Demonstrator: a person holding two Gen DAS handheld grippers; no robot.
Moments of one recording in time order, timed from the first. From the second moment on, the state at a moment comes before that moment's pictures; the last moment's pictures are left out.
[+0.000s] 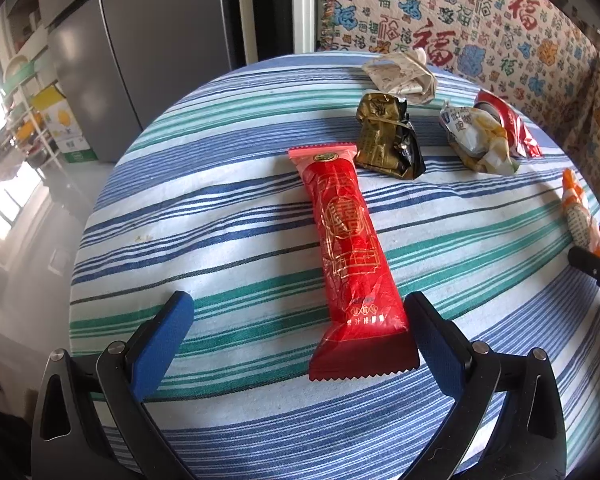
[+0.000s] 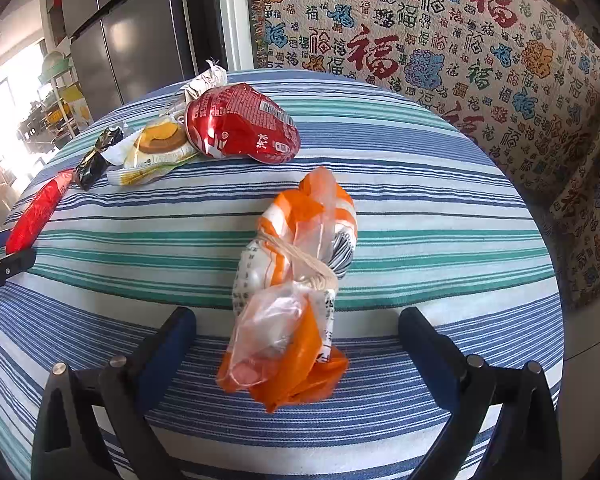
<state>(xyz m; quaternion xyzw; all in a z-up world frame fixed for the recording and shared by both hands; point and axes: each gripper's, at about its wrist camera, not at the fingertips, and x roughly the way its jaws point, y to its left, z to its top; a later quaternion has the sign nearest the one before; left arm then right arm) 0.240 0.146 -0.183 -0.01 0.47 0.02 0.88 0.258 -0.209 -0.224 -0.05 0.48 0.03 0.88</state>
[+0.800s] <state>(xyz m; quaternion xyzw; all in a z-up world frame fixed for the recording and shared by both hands) 0.259 0.121 -0.166 -0.02 0.45 -0.03 0.89 0.275 -0.215 -0.205 0.00 0.49 0.06 0.87</state>
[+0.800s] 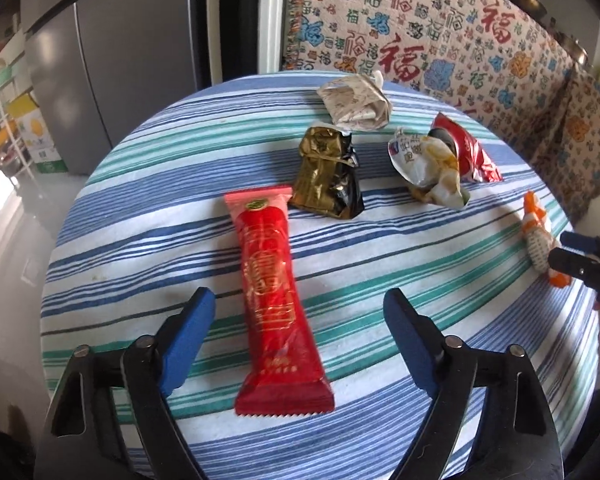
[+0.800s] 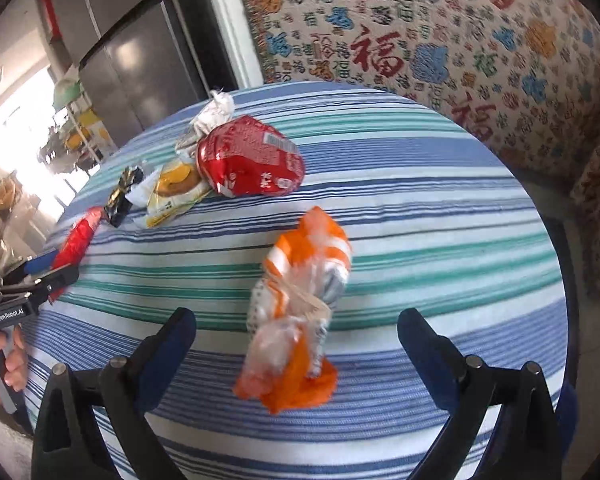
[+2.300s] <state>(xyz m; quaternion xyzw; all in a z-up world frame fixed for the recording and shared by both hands) 0.167 -0.197 -0.098 0.06 0.38 -0.33 0.86 0.109 -0.431 -0.118 0.05 0.43 -0.10 0.90</state>
